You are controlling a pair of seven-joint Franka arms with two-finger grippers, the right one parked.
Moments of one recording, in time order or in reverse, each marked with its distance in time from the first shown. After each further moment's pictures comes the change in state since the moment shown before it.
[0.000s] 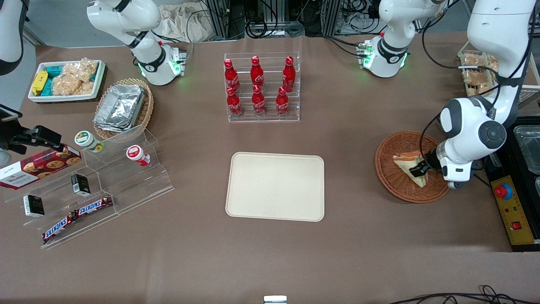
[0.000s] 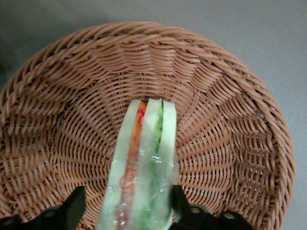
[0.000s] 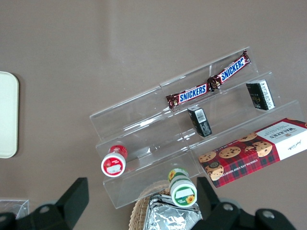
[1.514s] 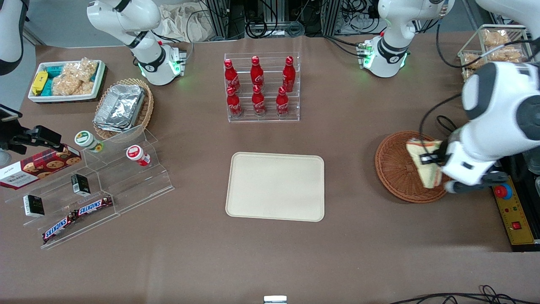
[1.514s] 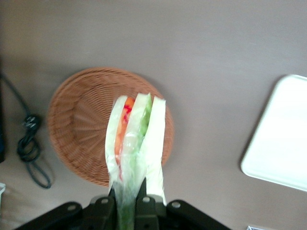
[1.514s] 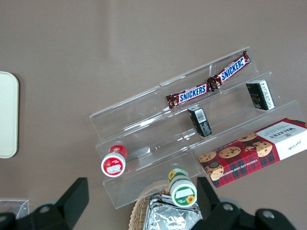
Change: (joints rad) arm -0.242 -0.036 -0.039 0.627 0.032 -0.730 0.311
